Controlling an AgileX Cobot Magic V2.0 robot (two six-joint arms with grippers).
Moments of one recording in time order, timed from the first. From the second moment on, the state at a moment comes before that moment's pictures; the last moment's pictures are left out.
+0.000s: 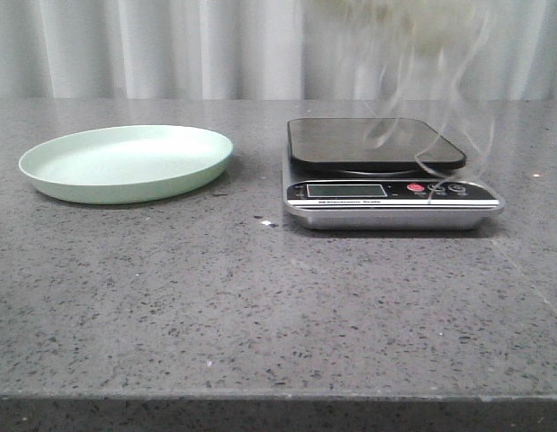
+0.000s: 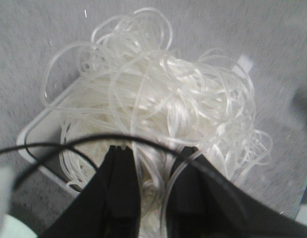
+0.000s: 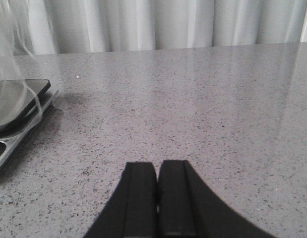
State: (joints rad) left arm -0.58 1.93 -2.14 -0.42 1.26 0.28; right arm -0.05 -0.01 0.03 -0.01 0.12 0.12
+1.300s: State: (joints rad) left arm -0.60 2.00 -2.14 -0.31 1.26 0.27; right arm -0.05 -0.01 0.03 -0.01 0.12 0.12
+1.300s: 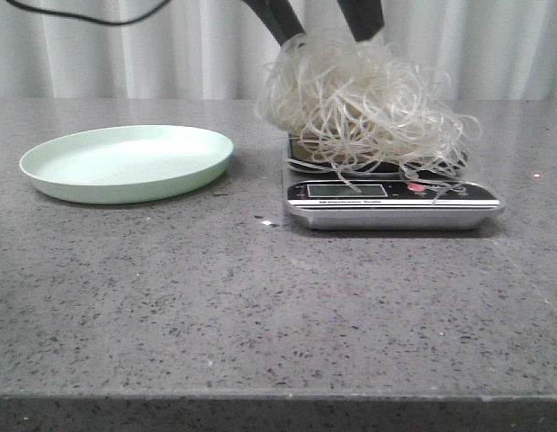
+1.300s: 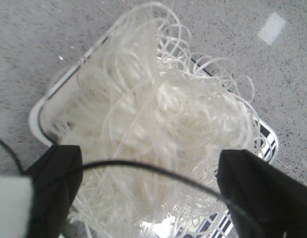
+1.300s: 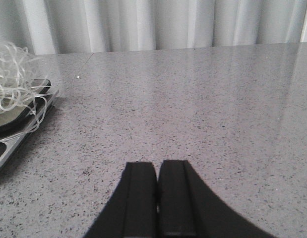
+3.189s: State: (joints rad) left arm -0.17 0.50 -0.55 -0.11 0.47 0.14; right arm -0.05 -0.01 0.02 -0.01 -0.01 0.12
